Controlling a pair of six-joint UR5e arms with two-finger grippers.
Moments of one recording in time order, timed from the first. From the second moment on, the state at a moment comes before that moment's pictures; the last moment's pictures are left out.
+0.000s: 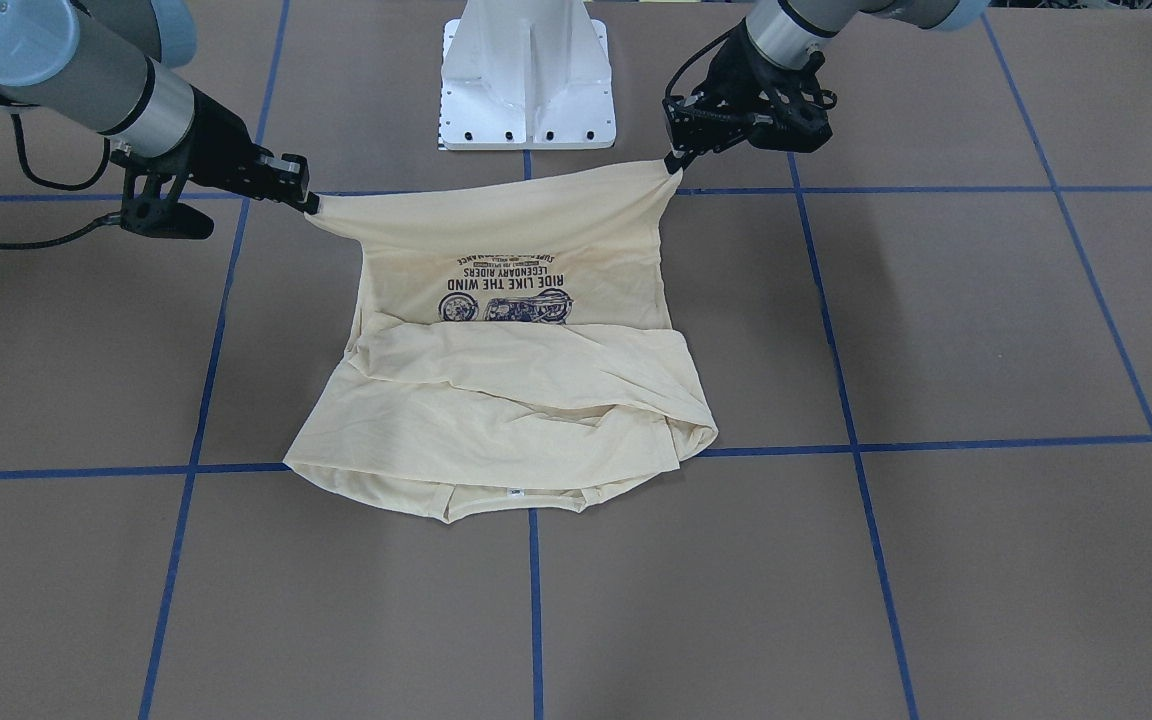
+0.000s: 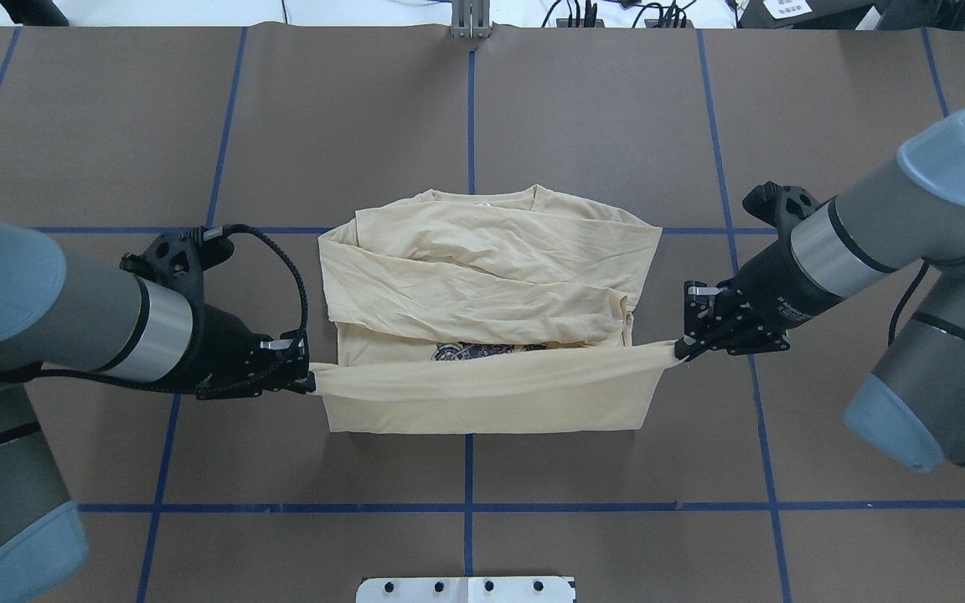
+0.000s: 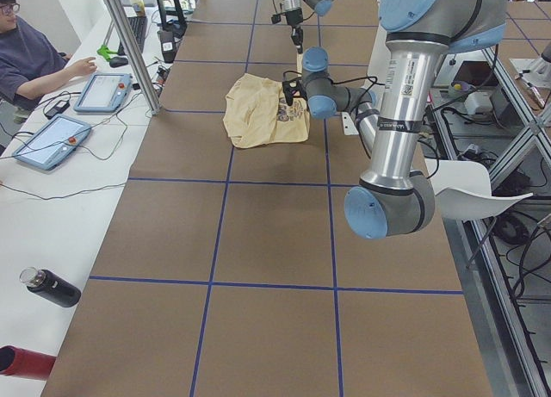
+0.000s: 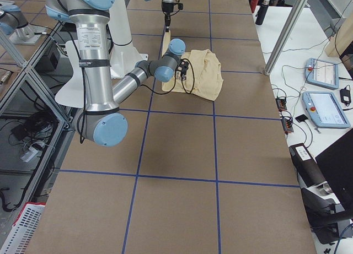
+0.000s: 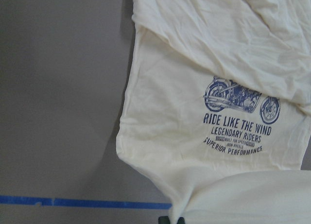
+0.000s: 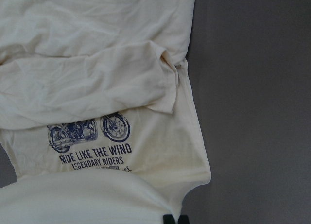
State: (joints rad) left arm -0.57 -1.86 -2.13 -1.84 -2.05 -1.56; right arm 0.79 -1.37 1.97 -1.21 2.44 1.46
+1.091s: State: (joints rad) left arm -0.72 -2.01 -1.96 -1.78 -2.08 -1.49; right arm 0.92 -1.20 1.76 -1.21 2.44 1.45
